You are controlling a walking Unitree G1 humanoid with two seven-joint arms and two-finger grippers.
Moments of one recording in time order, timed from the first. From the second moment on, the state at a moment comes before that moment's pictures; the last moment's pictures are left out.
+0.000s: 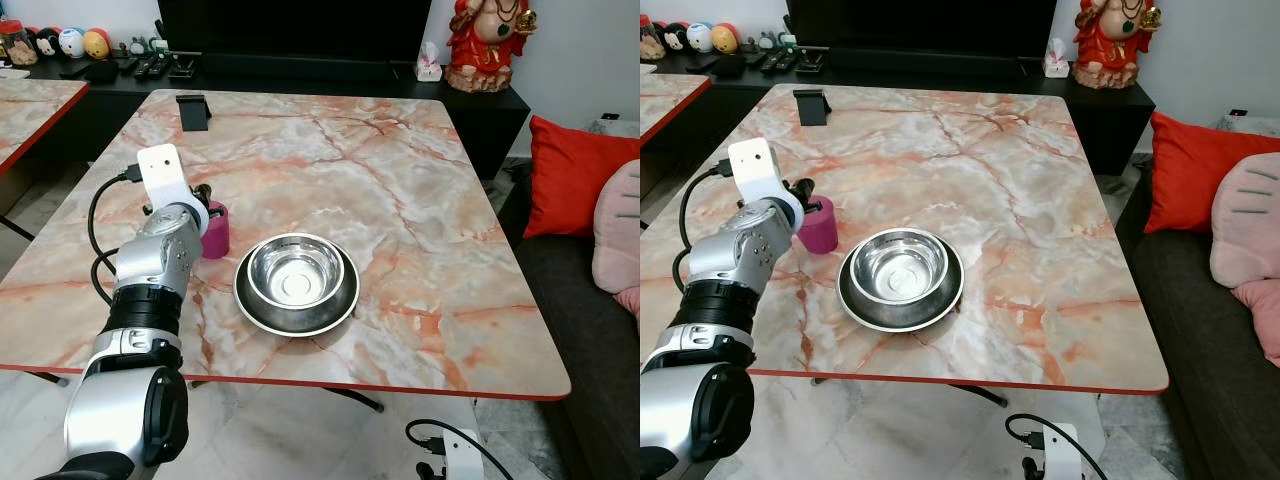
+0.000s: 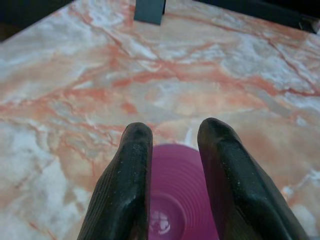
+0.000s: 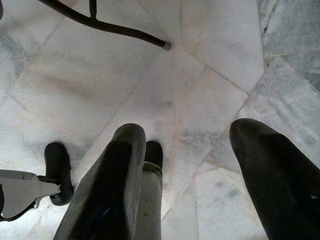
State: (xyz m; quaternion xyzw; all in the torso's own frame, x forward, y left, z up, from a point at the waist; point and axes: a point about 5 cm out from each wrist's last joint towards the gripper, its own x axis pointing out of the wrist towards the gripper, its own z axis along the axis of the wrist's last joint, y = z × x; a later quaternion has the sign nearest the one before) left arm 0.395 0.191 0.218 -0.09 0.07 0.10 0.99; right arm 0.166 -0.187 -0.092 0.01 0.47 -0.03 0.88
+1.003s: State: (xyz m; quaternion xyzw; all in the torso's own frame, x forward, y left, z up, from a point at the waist) left arm 0.304 0.265 0.204 0.14 -0.18 0.18 0.96; right arm 0.165 -0.186 -0.092 0.01 0.47 -0.03 0.88
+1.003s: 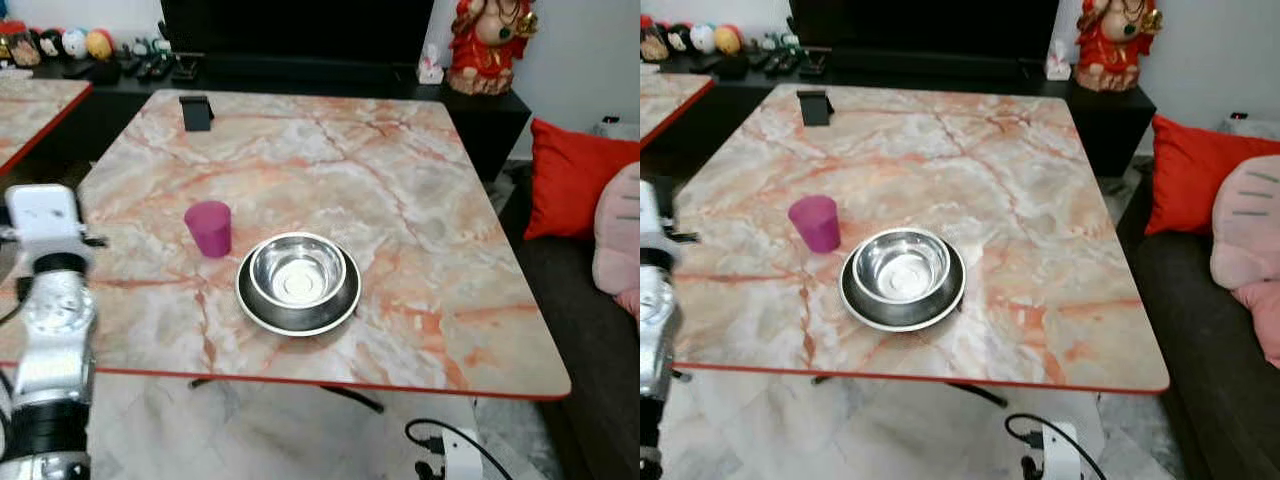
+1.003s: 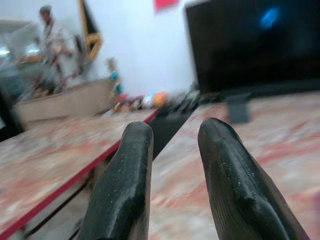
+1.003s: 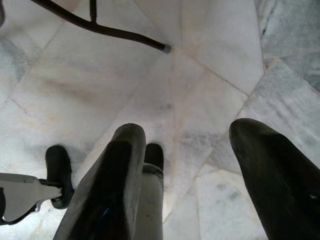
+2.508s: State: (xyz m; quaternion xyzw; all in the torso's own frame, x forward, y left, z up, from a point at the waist) left arm 0.306 0.241 0.206 0.11 -0.21 0.13 0.96; right arm 0.170 -0.179 -0.091 0.02 0.46 -0.03 0.89
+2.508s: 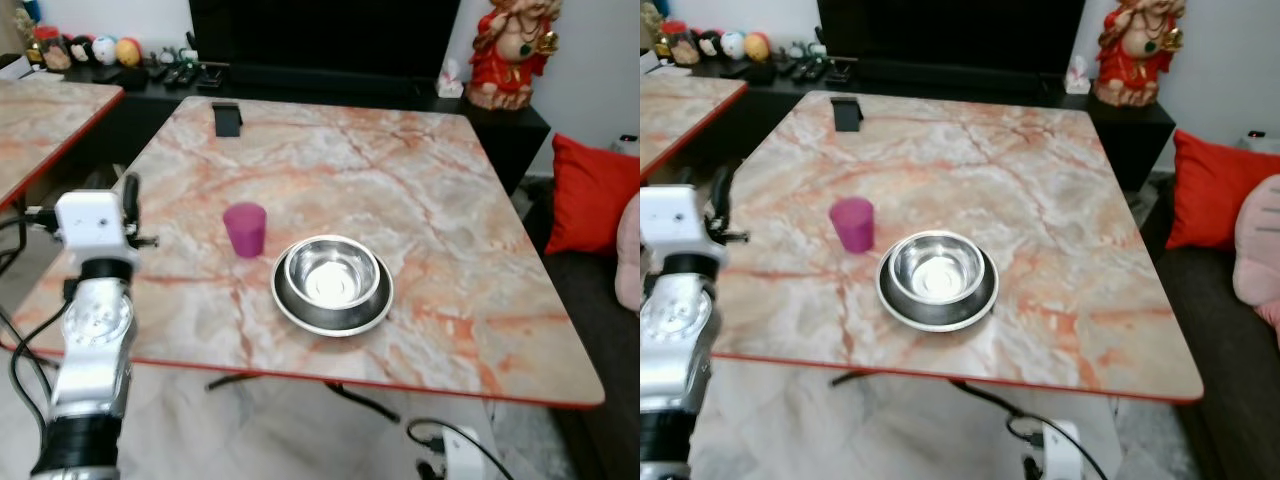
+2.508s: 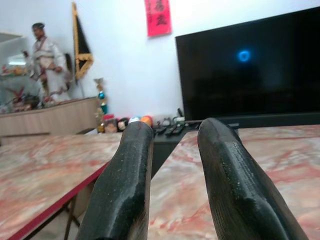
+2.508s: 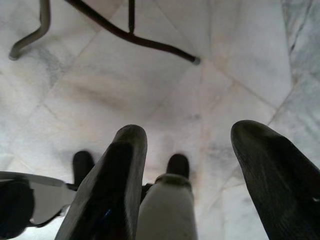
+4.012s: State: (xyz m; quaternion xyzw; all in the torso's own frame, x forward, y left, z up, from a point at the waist) left arm 0.309 0.228 0.210 0.09 -0.22 0.12 0.96; right arm 0.158 -0.193 -0.094 0.00 0.47 -0.04 0.88
